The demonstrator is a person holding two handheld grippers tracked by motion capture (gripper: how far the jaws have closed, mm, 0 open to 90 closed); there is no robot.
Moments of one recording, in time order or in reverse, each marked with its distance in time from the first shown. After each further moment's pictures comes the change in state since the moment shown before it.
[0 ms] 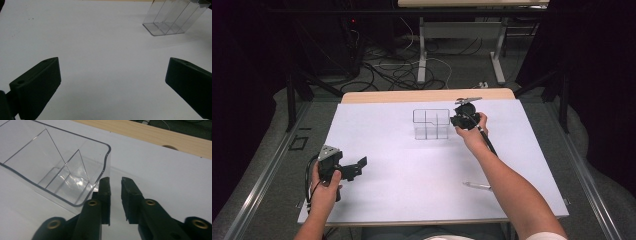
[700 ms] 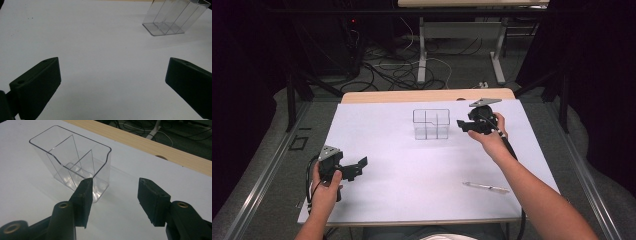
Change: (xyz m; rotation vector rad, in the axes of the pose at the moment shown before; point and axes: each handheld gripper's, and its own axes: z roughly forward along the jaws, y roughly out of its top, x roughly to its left) left arm -0.001 -0.001 0.001 0.004 0.001 -0.008; right arm -0.012 -0.008 -0.066 -0.070 0.060 -0.092
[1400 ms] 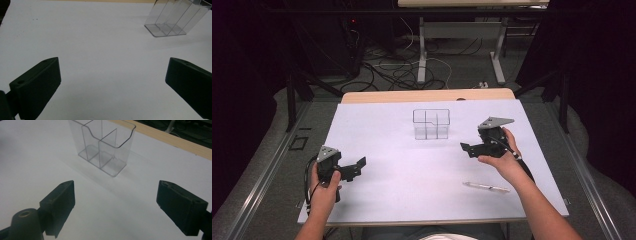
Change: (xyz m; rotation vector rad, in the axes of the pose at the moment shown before) left arm 0.001 -0.001 -0.004 -0.011 0.017 0.005; right arm 0.021 -0.043 -0.051 0.014 0.087 -0.079
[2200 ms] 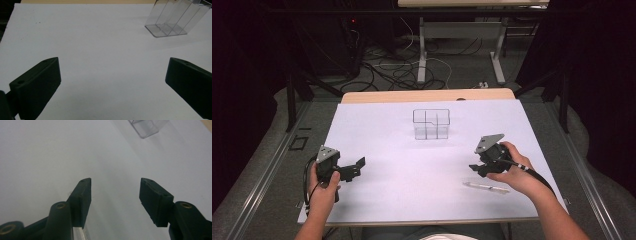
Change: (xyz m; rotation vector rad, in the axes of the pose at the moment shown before) left arm -0.001 0.001 -0.004 -0.009 0.011 0.019; right arm 0.019 -0.023 -0.017 0.264 0.110 -0.371
